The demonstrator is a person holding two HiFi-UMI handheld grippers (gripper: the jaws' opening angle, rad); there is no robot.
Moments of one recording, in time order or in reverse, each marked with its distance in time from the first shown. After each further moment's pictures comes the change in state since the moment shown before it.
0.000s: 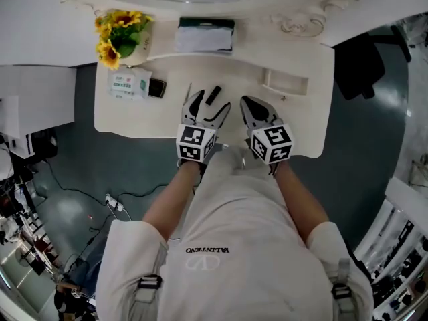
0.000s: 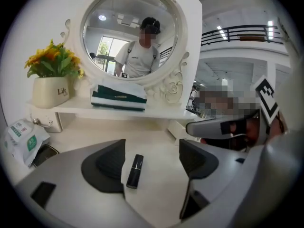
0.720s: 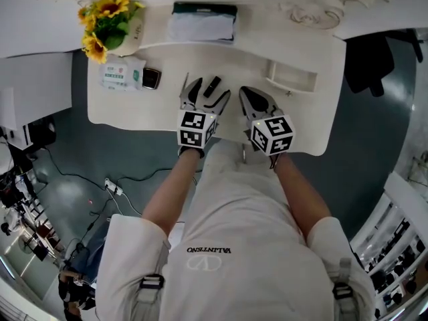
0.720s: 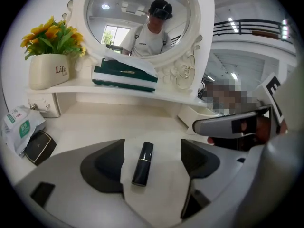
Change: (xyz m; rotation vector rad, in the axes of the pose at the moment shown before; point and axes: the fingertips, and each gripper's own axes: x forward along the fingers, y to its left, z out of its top) left arm 0.034 0.022 -0.039 -0.051 0.141 0.048; right arm 0.028 -0.017 -0.030 0.069 0.069 0.039
